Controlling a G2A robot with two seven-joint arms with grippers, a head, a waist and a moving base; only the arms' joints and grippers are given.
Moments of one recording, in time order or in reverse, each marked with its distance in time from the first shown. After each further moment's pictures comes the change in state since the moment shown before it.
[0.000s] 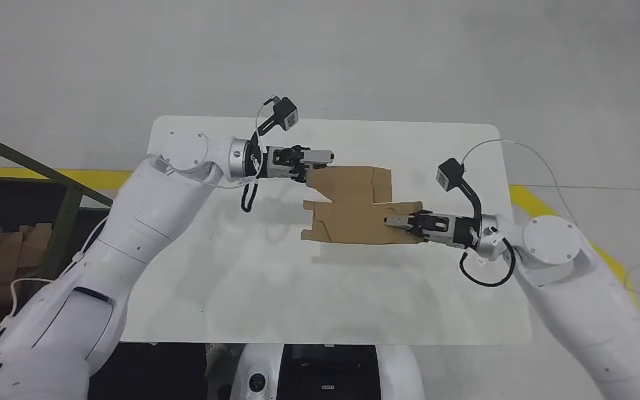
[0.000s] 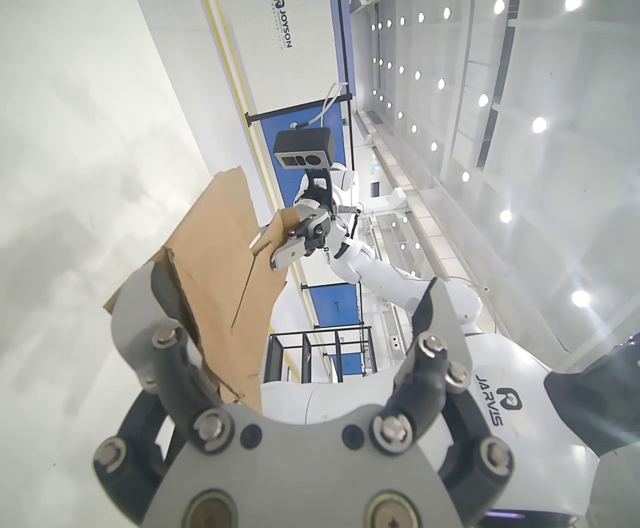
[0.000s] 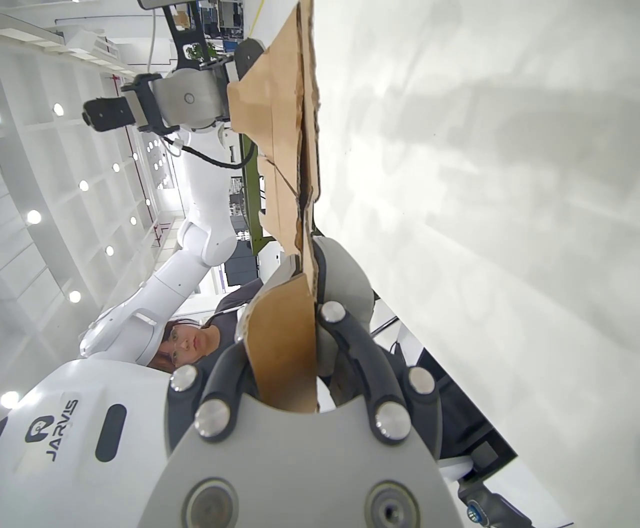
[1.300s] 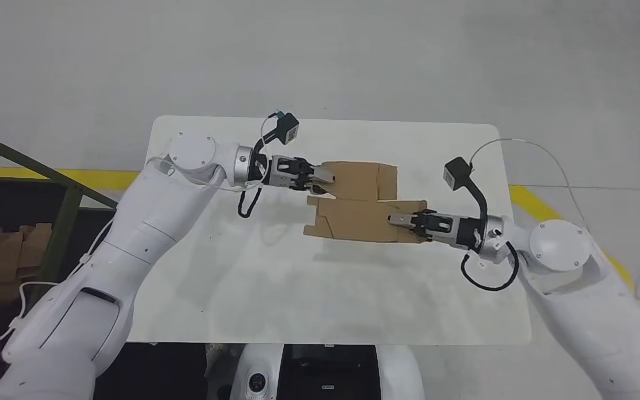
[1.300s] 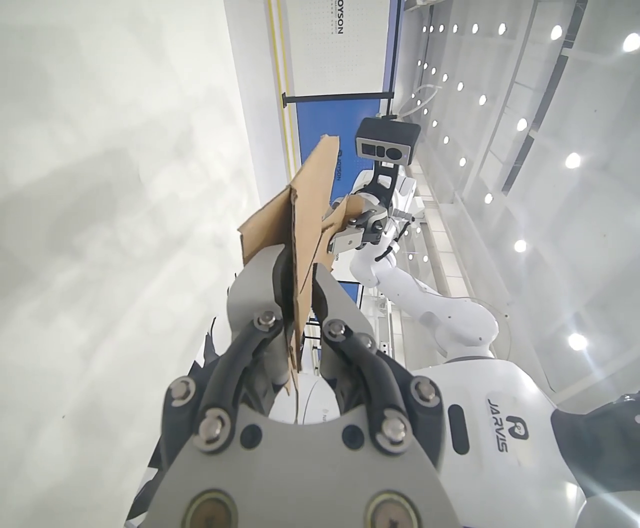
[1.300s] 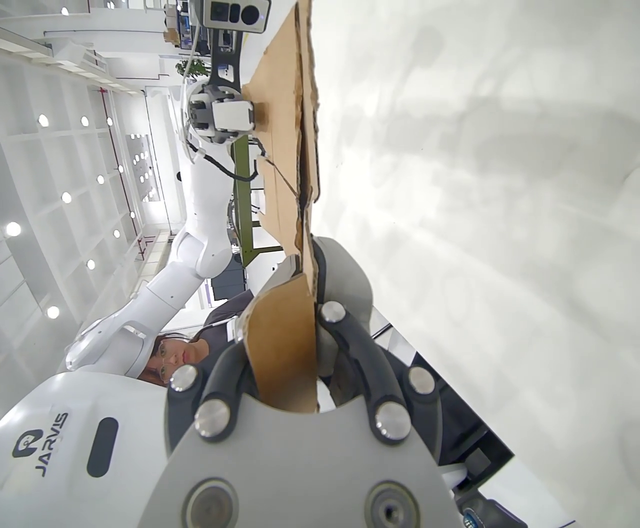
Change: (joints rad) left arm 0.018 -0.026 -0.023 0.038 0.106 0.140 -0.036; right arm -0.055 -0.005 0.068 -0.082 -0.067 0.056 -0.025
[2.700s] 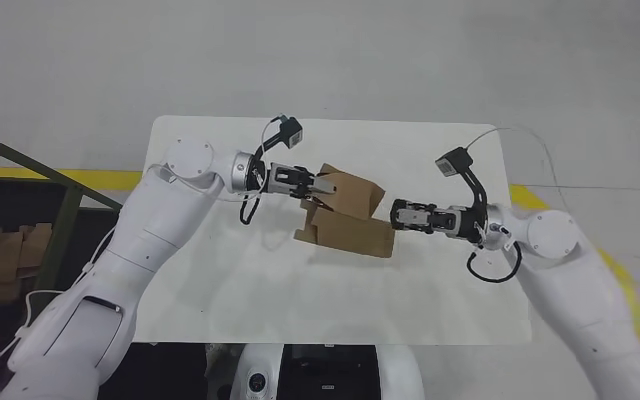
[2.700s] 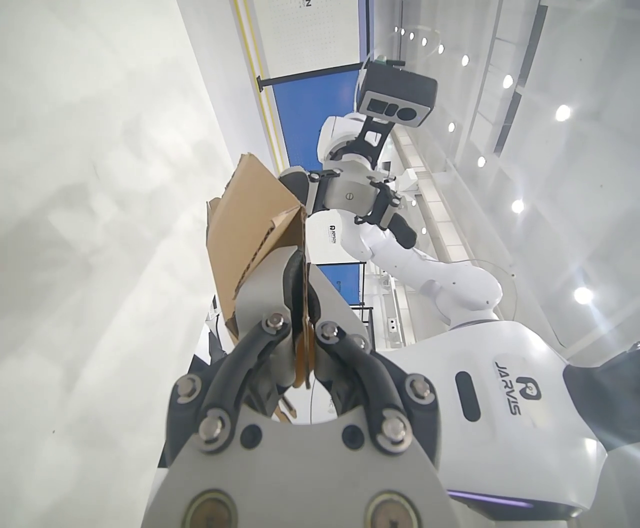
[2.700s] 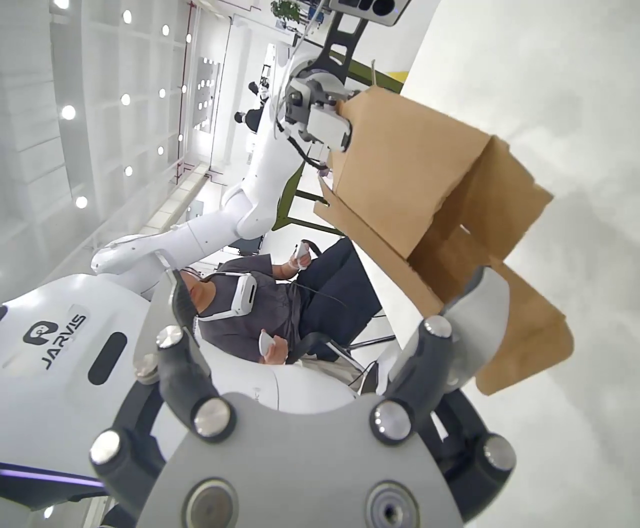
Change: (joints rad) left arm 0.062 -0.011 -0.066 -0.057 0.001 -0.090 -0.078; right arm 0.163 -0.062 -0.113 0.221 0.133 -0.441 0.144
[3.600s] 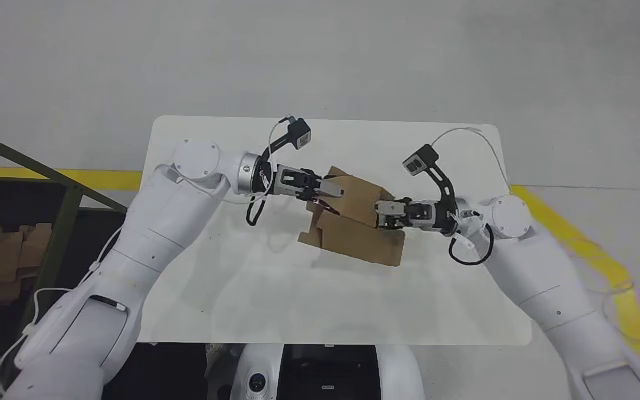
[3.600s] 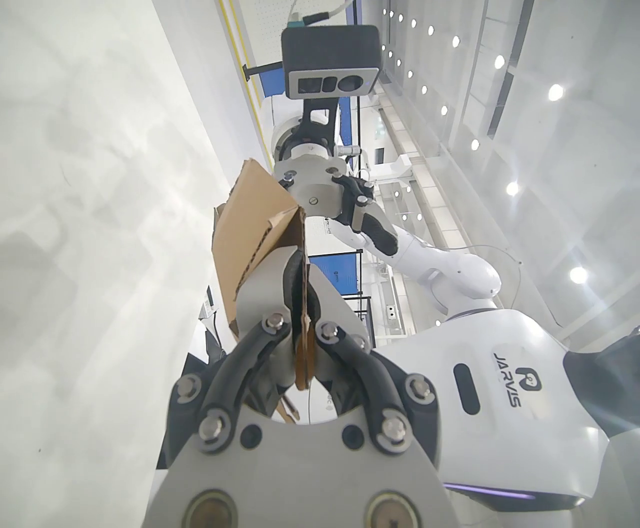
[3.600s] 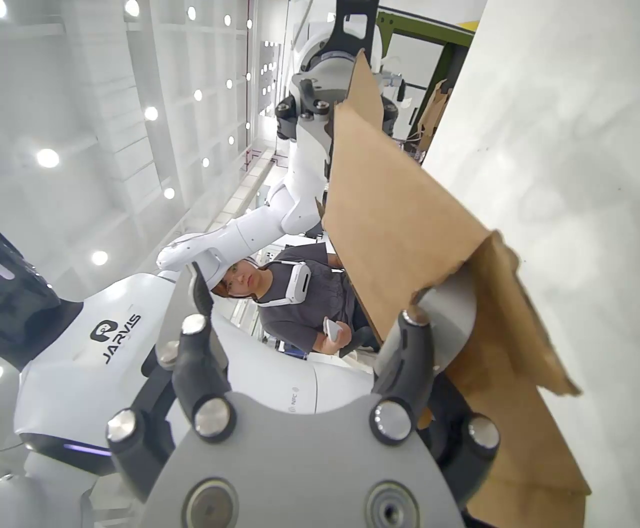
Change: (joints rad) left arm -0.004 -0.024 0.009 -0.002 -0.013 -0.021 -0.009; right arm 0.180 -0.111 -0.226 0.285 0.279 -0.054 0.153
